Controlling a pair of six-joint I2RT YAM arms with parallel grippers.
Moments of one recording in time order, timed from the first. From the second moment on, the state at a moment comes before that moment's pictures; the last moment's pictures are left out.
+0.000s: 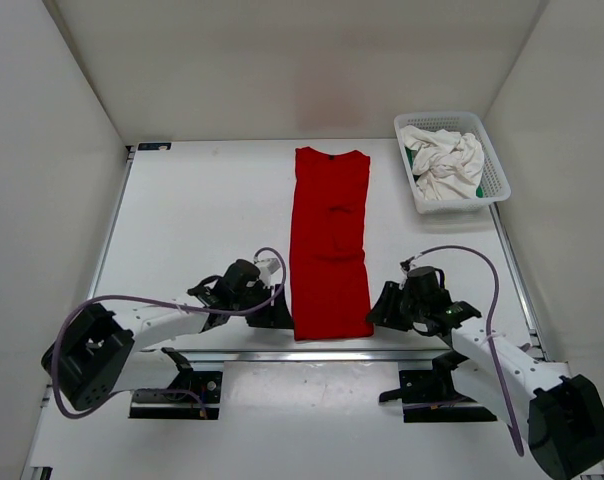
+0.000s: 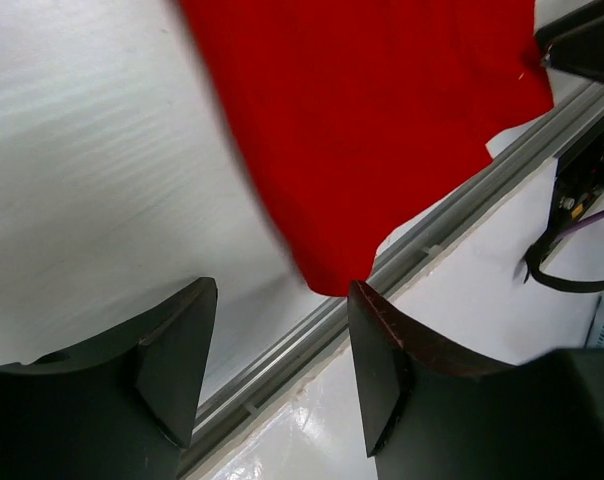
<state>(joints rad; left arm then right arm) -0.73 1.22 0.42 -0.05 0.36 -0.66 0.42 0.86 0.27 -0.31 -0.30 0.68</state>
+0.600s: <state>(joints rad) -0.86 1.36 0.44 0.05 0.37 -0.73 0.50 0.76 0.20 -0.37 -0.35 0.78</state>
